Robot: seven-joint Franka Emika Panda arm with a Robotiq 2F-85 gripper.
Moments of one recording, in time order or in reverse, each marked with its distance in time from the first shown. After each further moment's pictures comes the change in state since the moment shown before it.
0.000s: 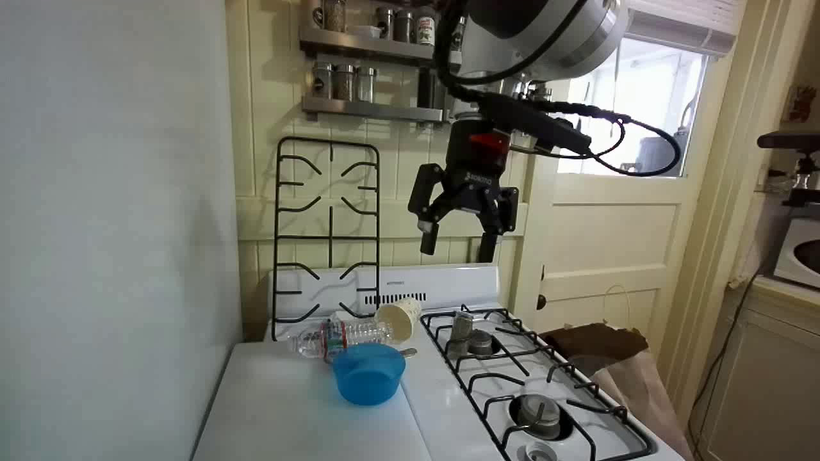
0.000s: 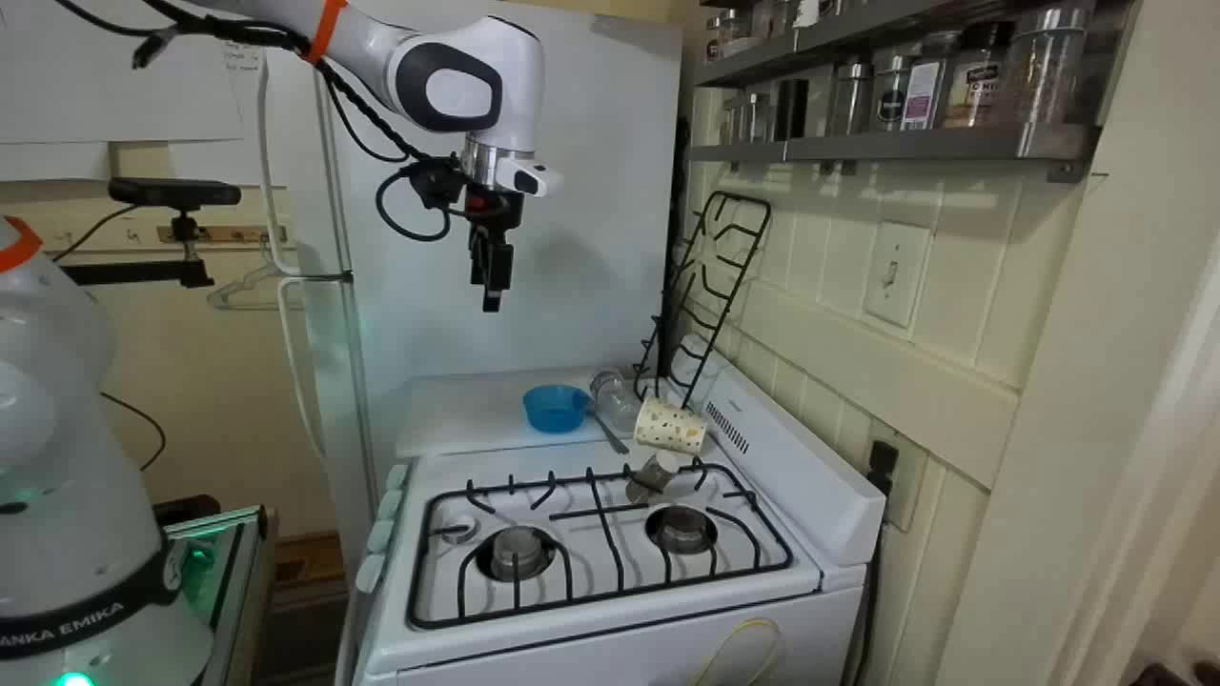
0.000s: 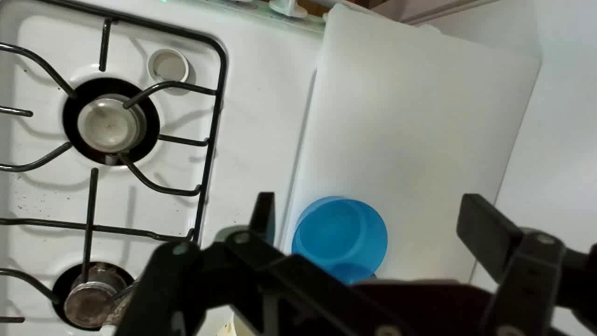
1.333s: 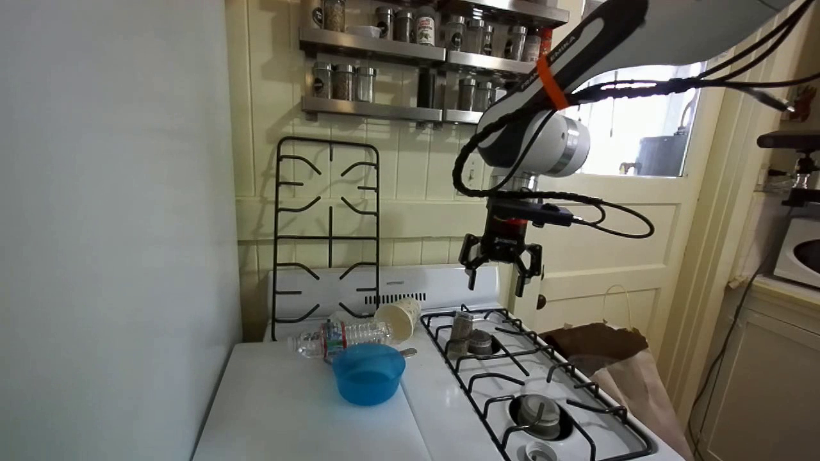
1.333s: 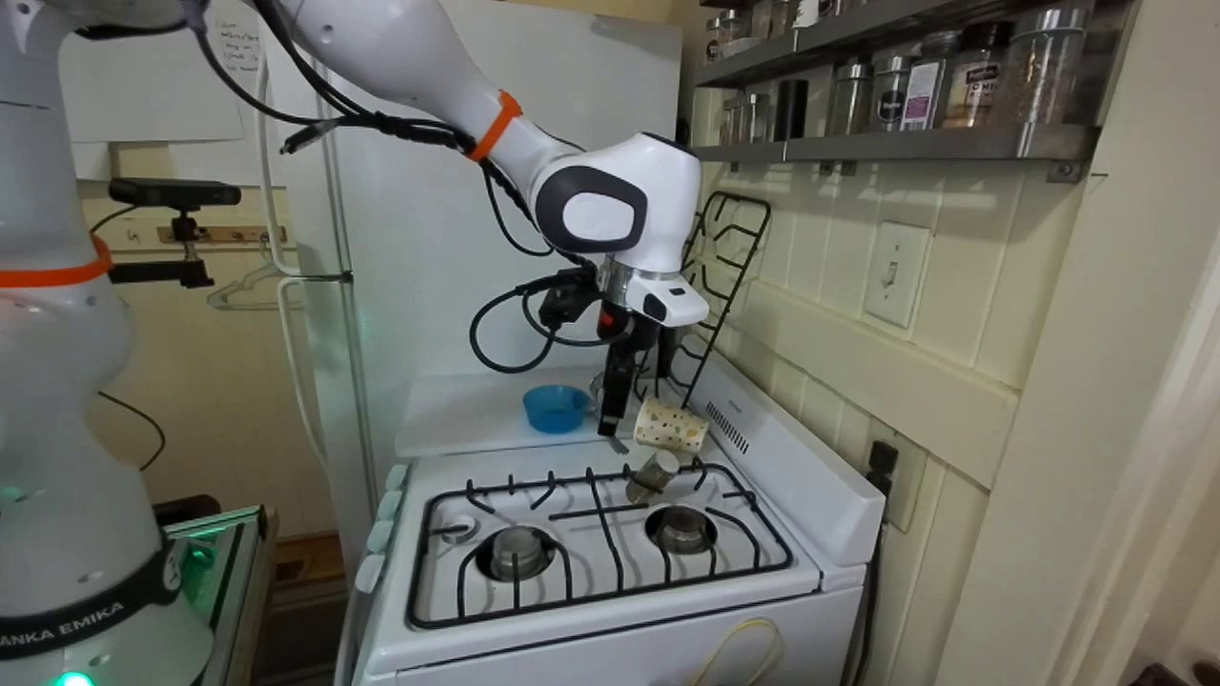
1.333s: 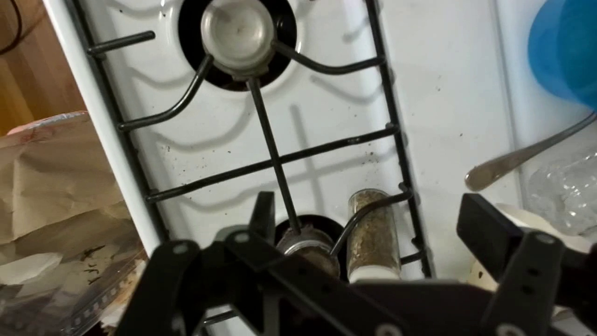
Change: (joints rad) arm -0.189 0.425 -0.172 0.163 -0.100 0.197 0.142
